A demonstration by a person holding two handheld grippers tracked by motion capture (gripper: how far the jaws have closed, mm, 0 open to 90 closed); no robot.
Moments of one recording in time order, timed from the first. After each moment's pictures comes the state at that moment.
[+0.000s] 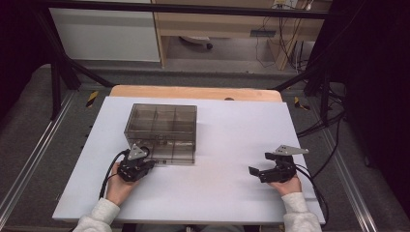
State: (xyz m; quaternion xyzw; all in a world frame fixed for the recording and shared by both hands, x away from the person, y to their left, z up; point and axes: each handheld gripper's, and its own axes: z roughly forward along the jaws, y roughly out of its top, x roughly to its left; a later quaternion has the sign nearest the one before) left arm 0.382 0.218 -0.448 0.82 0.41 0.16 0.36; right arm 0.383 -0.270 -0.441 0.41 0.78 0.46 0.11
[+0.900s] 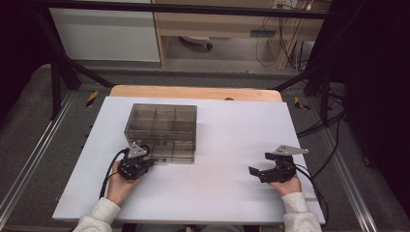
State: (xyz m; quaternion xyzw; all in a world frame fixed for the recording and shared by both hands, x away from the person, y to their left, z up) left arm 0.387 0.218 -0.448 0.81 0.42 0.17 0.36; right arm 0.383 -0.270 -0.441 0.41 0.78 0.46 0.11
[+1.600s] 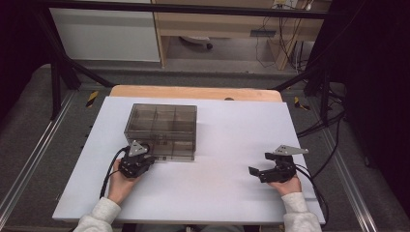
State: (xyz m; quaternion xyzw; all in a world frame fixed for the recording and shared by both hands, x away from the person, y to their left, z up) left arm 0.393 0.216 -0.447 0.81 0.42 0.18 0.36; right arm 0.384 -0.270 -0.442 0.41 0.78 0.46 0.11
